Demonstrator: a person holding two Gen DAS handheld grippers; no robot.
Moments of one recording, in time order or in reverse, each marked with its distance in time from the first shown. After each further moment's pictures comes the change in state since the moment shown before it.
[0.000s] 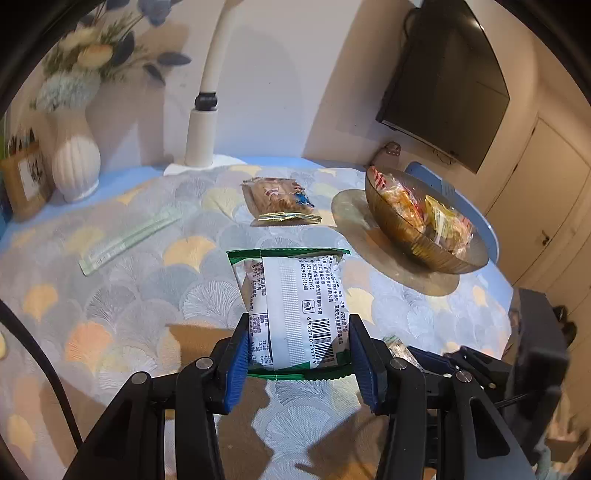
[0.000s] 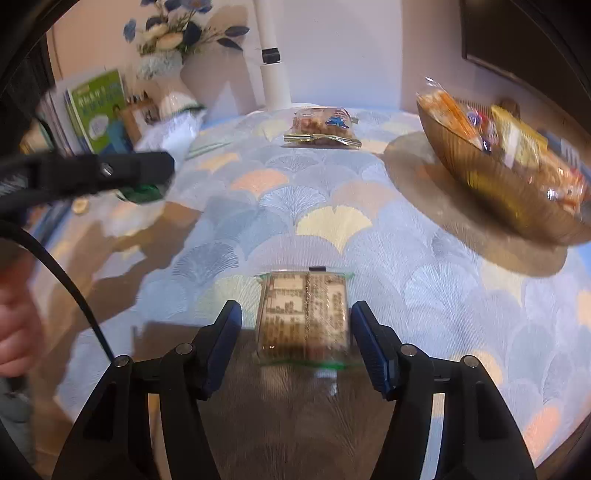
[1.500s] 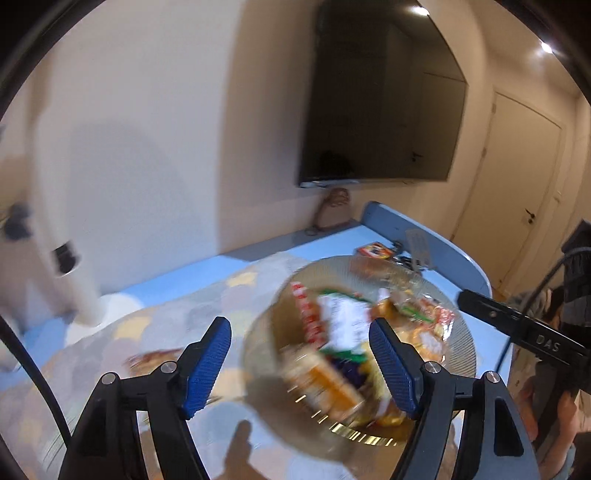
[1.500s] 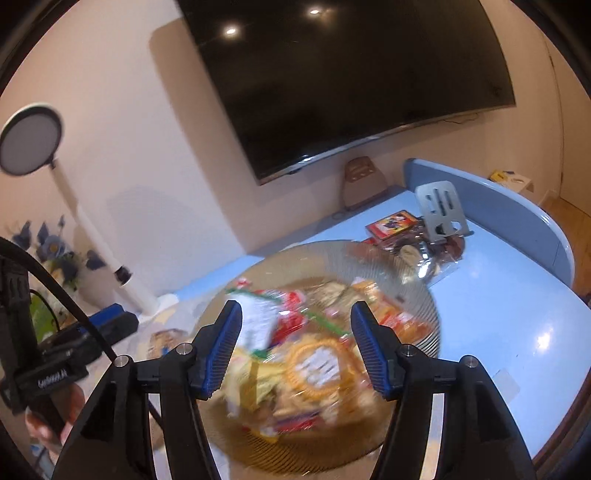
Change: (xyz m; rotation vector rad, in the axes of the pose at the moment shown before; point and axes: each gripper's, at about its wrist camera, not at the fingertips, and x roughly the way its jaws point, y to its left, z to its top) left arm 0.083 -0.109 0.155 0.184 -0.143 -0.050; right arm -0.093 -0.239 0.102 0.457 -0.340 -0.094
